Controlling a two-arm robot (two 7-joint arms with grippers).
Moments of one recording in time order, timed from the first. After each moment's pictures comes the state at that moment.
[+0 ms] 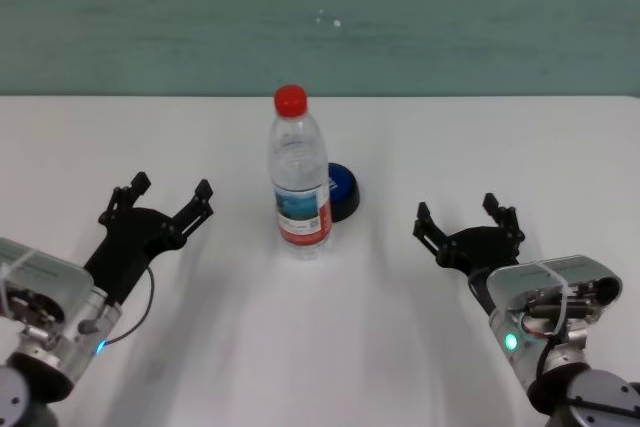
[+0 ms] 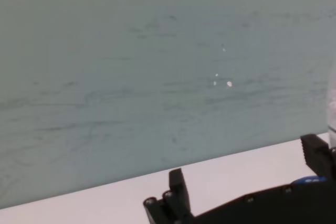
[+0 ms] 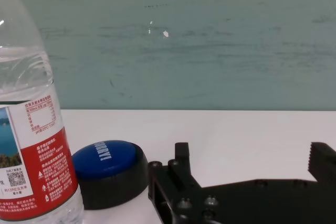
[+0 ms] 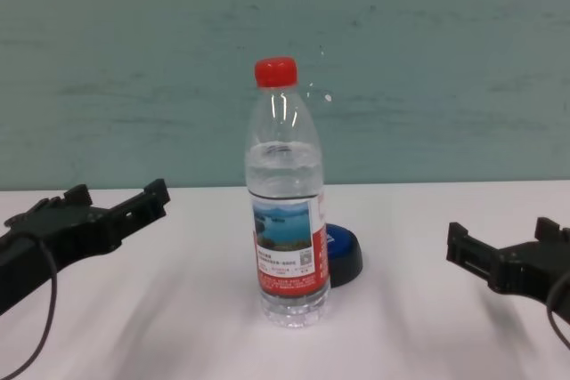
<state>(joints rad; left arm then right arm) 0.02 0.25 0.10 -1.53 -0.17 -0.17 -0.26 -0.06 0.16 -0.26 -1.64 0.19 -0.04 -0.06</state>
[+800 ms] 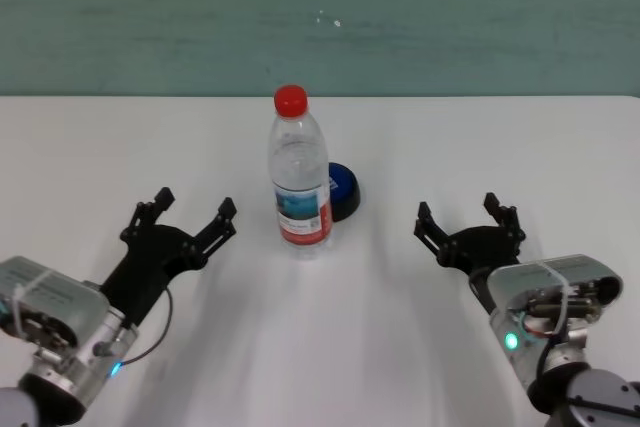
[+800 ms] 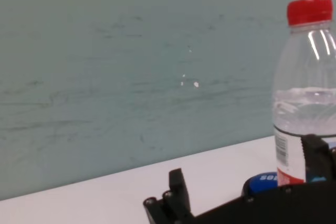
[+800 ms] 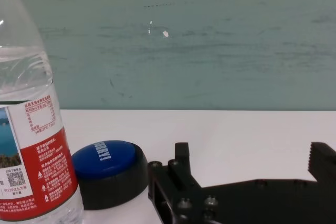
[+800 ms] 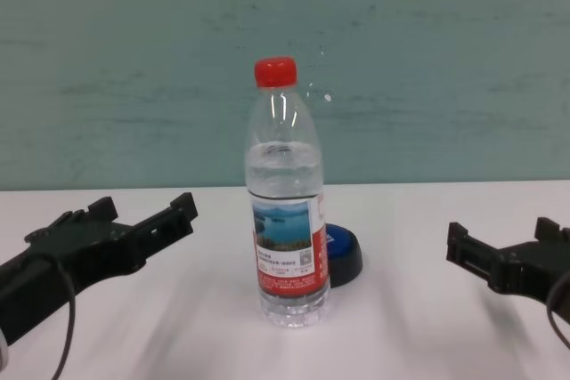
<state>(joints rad) 0.08 0.26 0.14 -1.60 -0.17 -0.17 -0.27 -0.06 0.16 -0.26 -1.64 0.19 -0.04 -0.06</state>
